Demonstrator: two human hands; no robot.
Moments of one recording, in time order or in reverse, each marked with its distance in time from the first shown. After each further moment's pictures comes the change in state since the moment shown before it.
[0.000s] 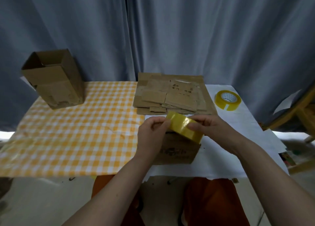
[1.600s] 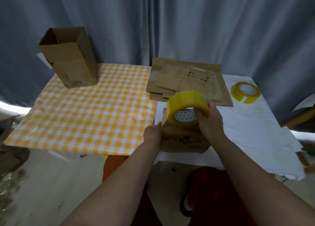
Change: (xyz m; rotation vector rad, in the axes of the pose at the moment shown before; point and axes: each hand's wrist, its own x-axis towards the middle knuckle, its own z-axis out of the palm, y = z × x) left_hand 0.020 -0.077 -0.015 -0.011 0.112 -0.726; right_hand 0.044 0.038 0.065 -0.264 0.564 0.155
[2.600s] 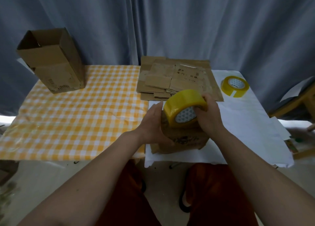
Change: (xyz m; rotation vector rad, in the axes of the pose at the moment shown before) left_hand 0.016 0.030 -0.013 0.927 -0.416 1.014; right_hand 0.008 0.000 -0.019 0.112 0.021 -0.098
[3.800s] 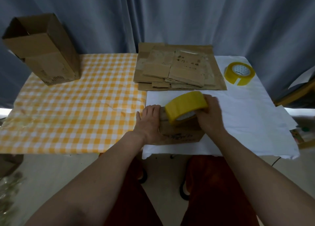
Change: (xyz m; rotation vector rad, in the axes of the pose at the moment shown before) left_hand 0.001 -0.013 0.040 0.373 -0.108 -0.248; right_hand -0.003 0.045 0.006 -0.110 -0.001 0.099
